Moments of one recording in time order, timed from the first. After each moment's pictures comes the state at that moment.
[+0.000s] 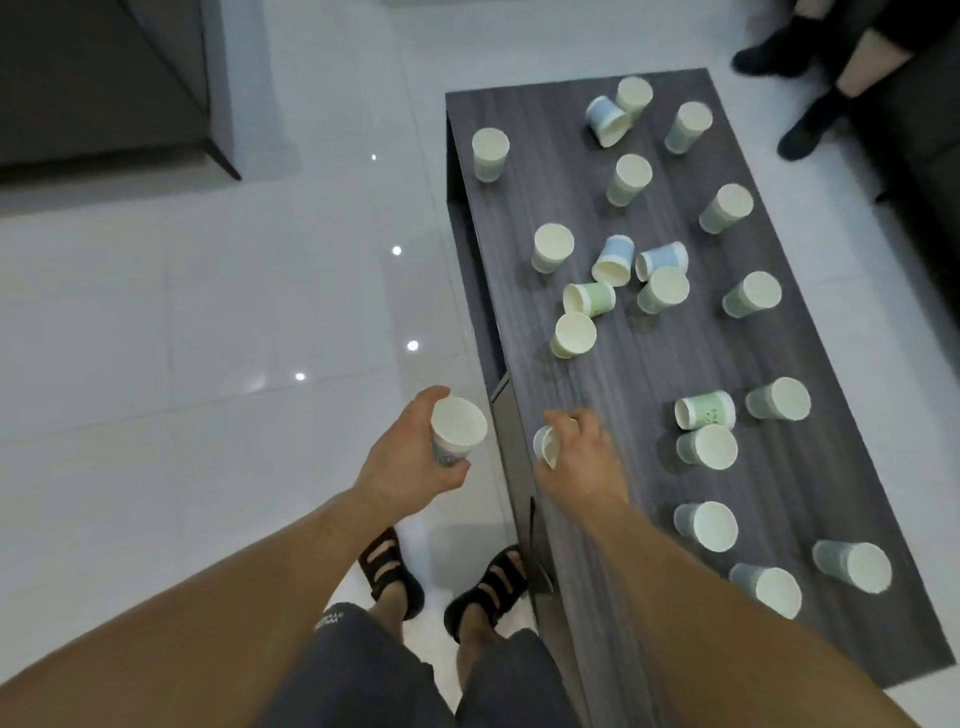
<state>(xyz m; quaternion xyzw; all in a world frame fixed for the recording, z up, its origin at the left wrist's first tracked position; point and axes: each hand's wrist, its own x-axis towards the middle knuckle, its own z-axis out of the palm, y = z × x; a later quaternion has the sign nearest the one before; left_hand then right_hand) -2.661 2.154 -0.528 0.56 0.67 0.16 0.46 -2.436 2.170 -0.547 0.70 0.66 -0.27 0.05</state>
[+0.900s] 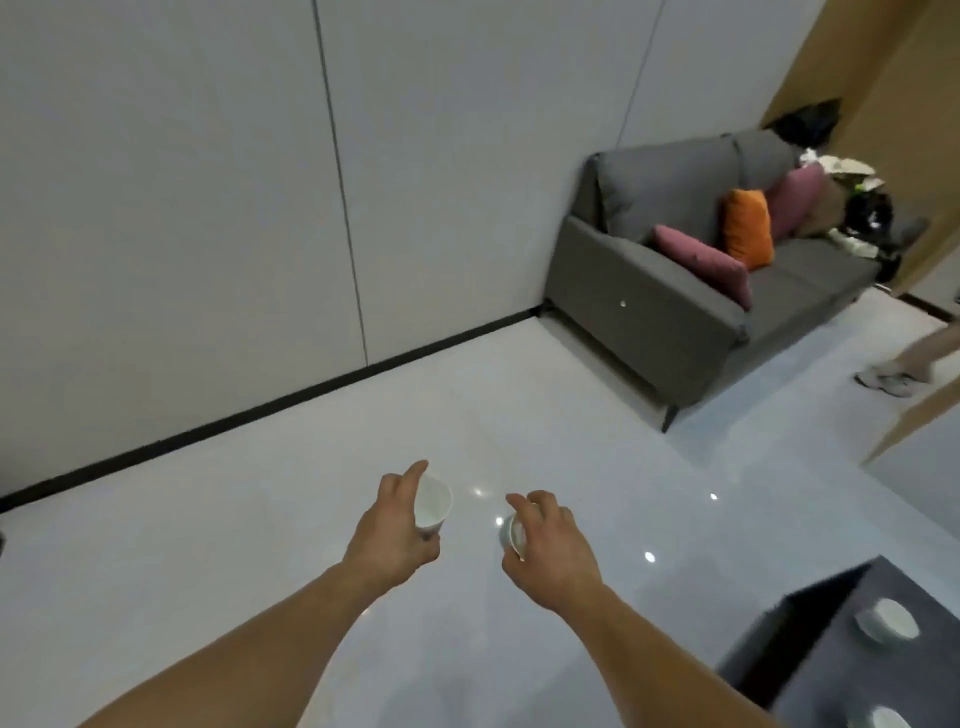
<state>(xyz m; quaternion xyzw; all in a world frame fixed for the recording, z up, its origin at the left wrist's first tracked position) -2.786 1.786 -0.347 0.11 0.92 0.36 0.12 -2.714 1.995 -0.341 0.08 0.98 -0.18 0.08</state>
